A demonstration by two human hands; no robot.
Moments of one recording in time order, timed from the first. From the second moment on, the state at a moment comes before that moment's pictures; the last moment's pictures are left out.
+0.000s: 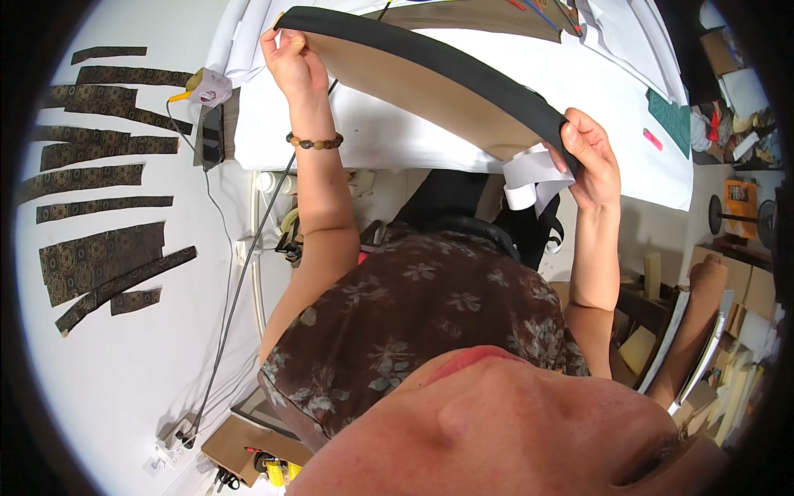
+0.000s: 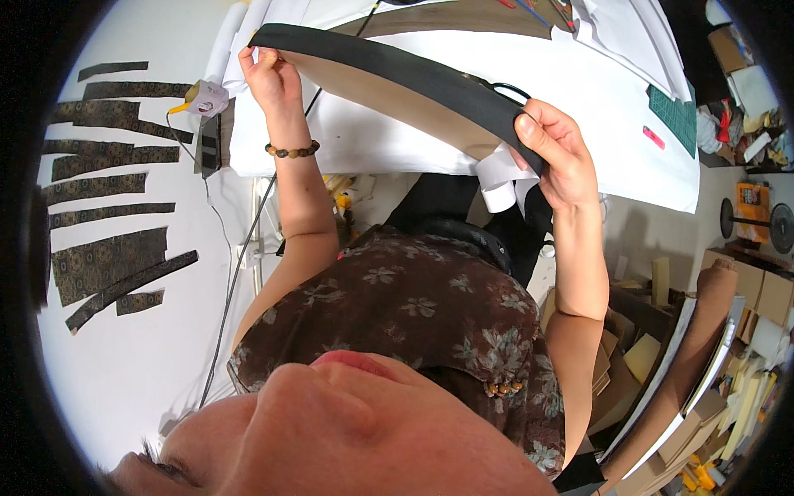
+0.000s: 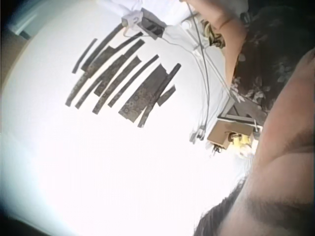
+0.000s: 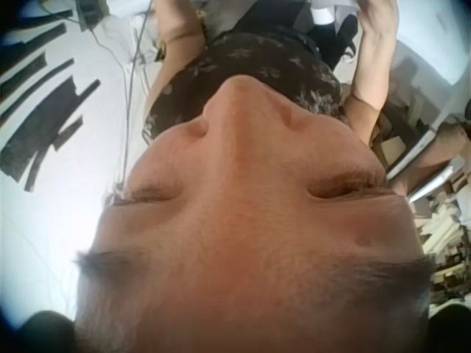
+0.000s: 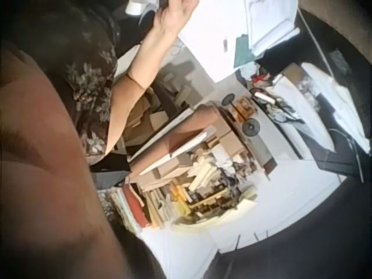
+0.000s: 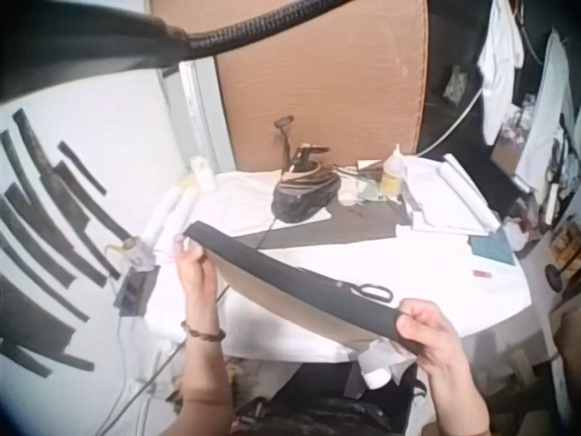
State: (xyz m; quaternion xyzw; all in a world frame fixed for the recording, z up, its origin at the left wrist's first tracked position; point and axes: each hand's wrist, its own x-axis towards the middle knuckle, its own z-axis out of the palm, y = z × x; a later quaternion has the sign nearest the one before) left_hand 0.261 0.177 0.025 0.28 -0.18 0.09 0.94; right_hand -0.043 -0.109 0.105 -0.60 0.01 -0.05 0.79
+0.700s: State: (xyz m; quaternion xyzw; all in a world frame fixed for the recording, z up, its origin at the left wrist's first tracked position) left_hand 0.249 0.166 0.035 0.34 -0.18 0.14 0.91; right_hand -0.045 -0.093 0.107 -0.58 0.05 -0.10 0.80
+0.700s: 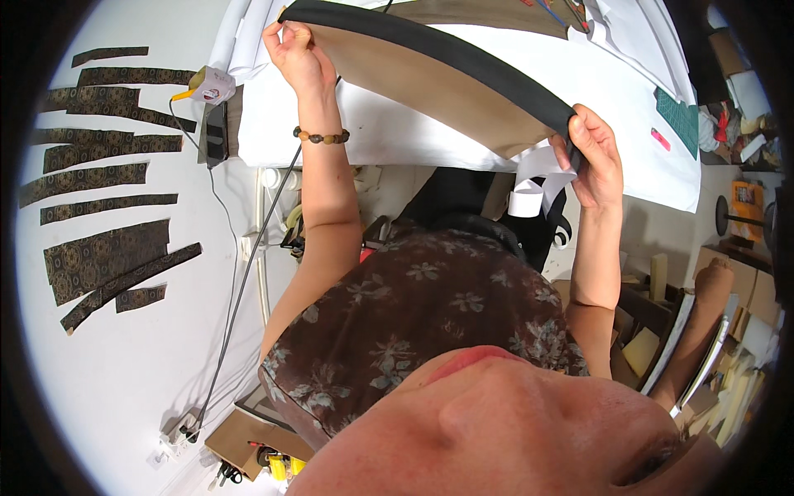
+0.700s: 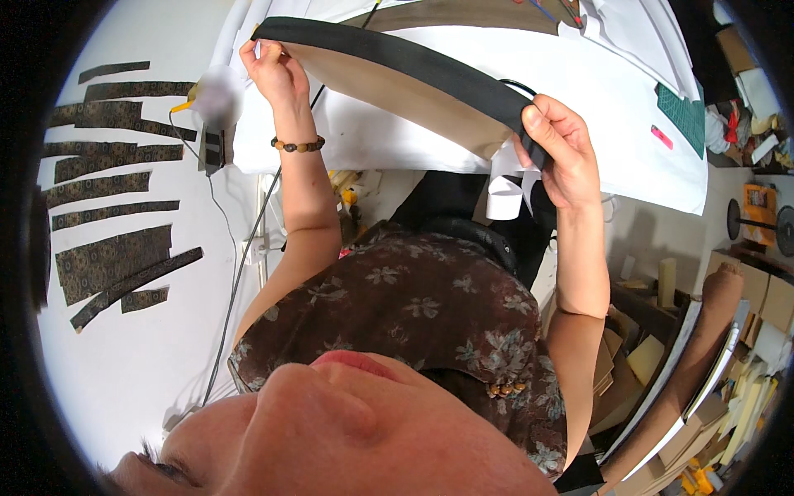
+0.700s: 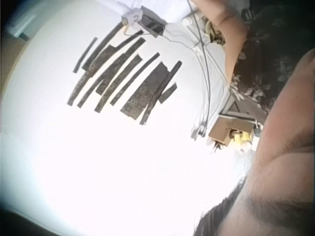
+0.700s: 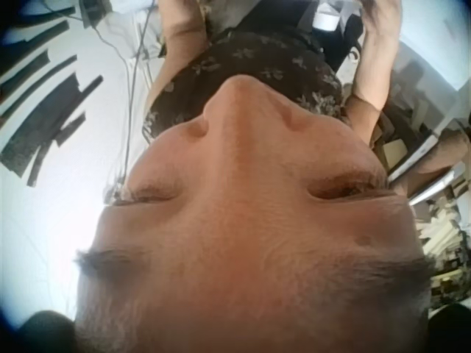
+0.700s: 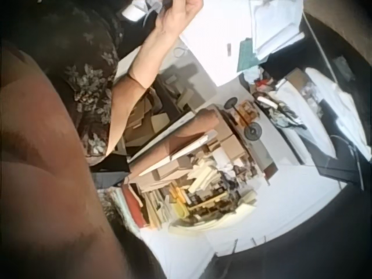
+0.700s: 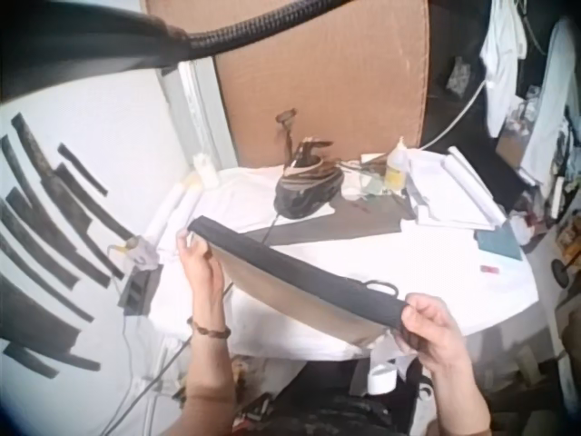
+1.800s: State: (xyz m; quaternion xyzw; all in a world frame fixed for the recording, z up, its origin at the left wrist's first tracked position) left_hand 0.264 0.164 0.059 0.36 -0.10 0.17 0.91; right_hand -0.052 -0.074 0.111 -0.56 0.07 -0.15 0.81
